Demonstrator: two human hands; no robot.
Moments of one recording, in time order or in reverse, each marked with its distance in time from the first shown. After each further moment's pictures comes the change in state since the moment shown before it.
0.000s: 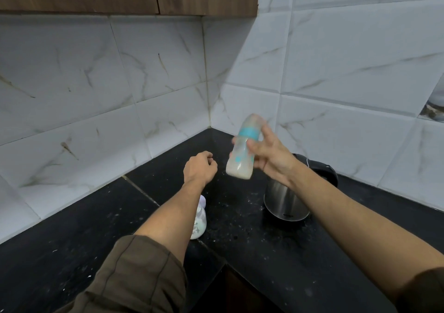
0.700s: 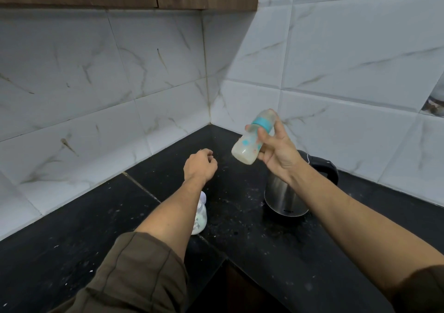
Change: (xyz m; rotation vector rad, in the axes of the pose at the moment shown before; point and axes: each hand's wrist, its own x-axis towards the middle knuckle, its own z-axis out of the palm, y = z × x) left_hand -0.003 -0.003 0.002 0.005 0.007 0.004; right_hand 0.001 0.008 -0.010 0.140 0.124 -0.051
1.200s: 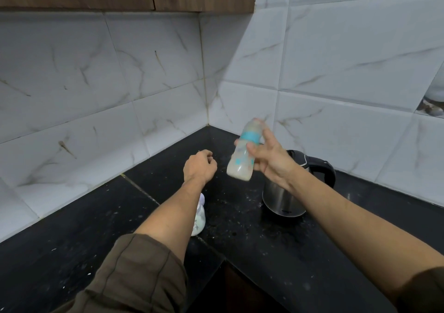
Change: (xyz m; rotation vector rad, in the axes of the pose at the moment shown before) left_hand 0.000 0.005 0.003 0.006 0.000 0.006; right_hand -0.008 0.007 -0.003 -0.117 -0.061 0.070
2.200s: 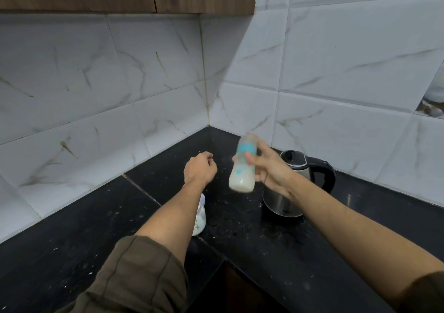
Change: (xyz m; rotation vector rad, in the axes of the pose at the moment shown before) left_hand -0.003 -0.004 0.003 -0.001 0.003 -0.001; right_hand -0.011 0.014 0.002 -0.090 -0.016 0.110
